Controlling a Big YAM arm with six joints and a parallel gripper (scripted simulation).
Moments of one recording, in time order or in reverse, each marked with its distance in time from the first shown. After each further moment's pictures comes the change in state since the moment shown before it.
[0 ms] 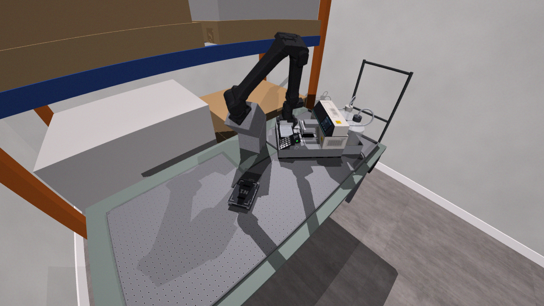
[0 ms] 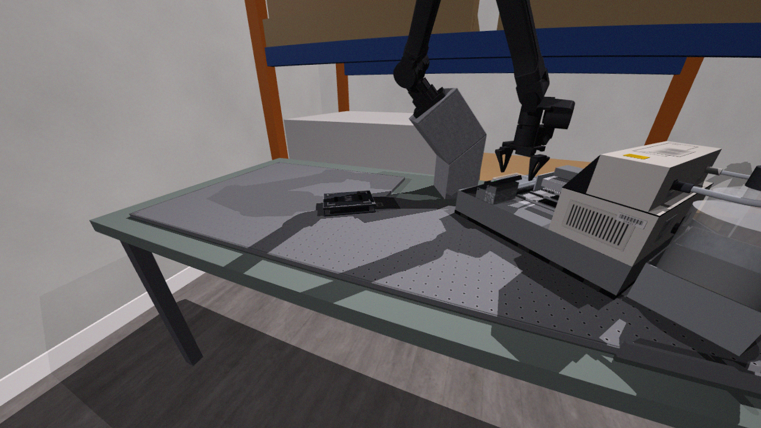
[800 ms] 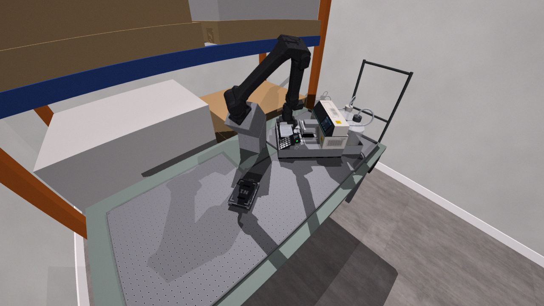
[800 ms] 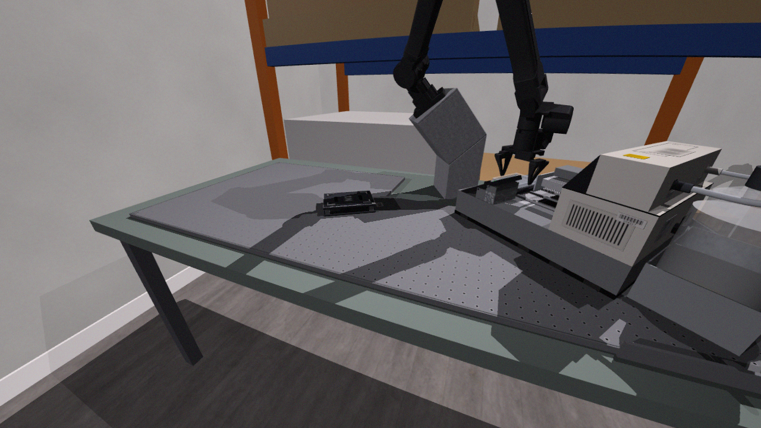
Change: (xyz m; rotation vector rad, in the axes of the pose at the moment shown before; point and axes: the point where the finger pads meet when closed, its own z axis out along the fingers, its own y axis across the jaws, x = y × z) arm -0.001 -0.001 0.013 0.003 0.000 -0.001
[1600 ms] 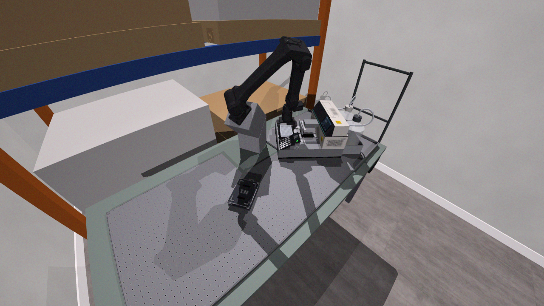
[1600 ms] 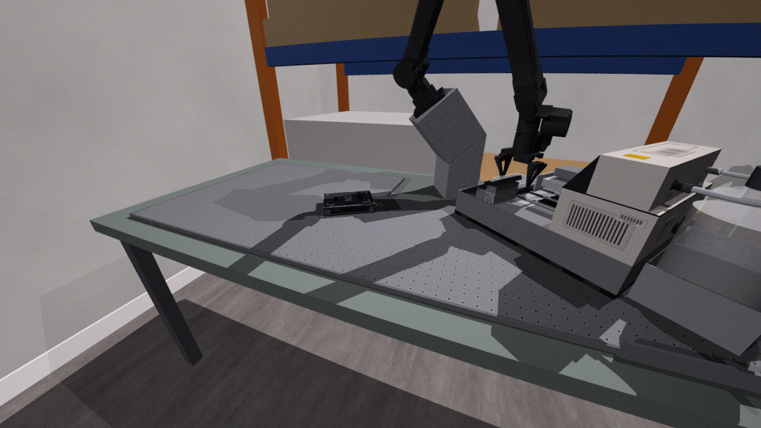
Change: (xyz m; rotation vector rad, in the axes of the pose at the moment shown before) arm 0.000 0.001 0.008 -0.003 0.000 0.000
